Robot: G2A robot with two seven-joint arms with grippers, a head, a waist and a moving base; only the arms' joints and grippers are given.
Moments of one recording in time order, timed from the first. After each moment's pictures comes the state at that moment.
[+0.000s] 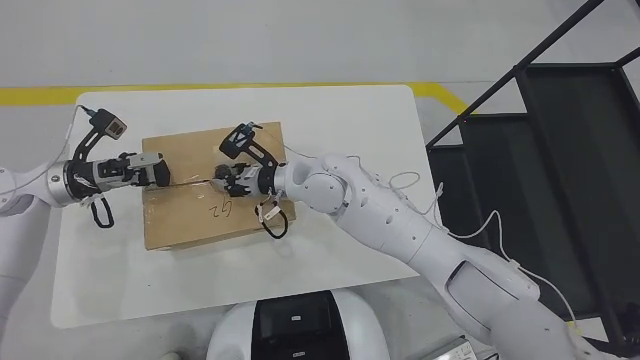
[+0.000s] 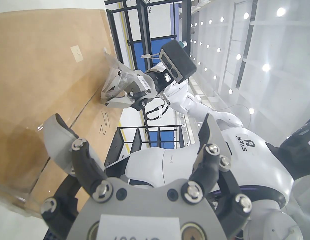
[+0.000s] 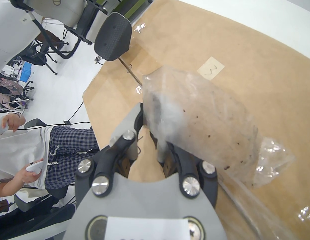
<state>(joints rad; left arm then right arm) 0.97 -0.81 -1.28 -1.17 -0.66 -0.33 -1.44 -0.77 -1.43 0.62 -1.24 -0.50 -0.33 0.49</state>
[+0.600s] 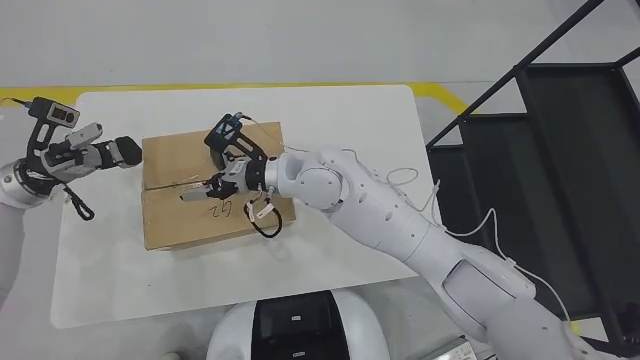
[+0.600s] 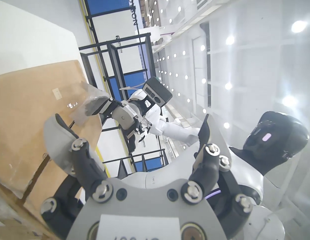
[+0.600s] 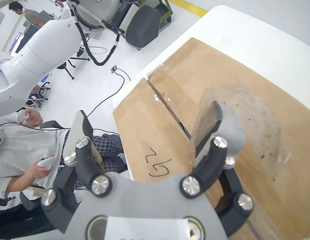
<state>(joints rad) 1.03 -0.81 -1.44 -1.14 -0.89 -0.35 -1.39 -0.74 -1.46 0.63 -1.29 -0.46 -0.39 0.49</state>
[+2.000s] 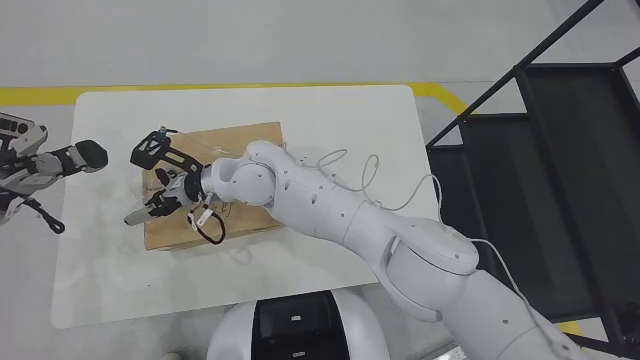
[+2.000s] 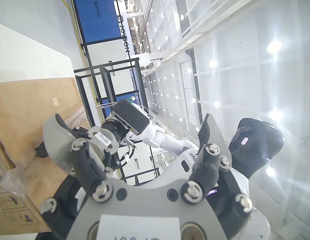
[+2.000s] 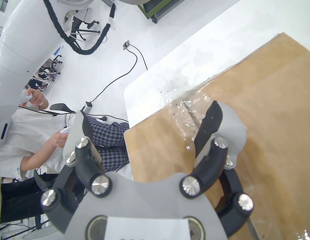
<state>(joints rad) 1.19 -0.80 -1.65 -1.21 -0.92 -0.30 -1.36 -0.50 -1.80 0.40 -0.75 -0.33 -0.49 0.47</state>
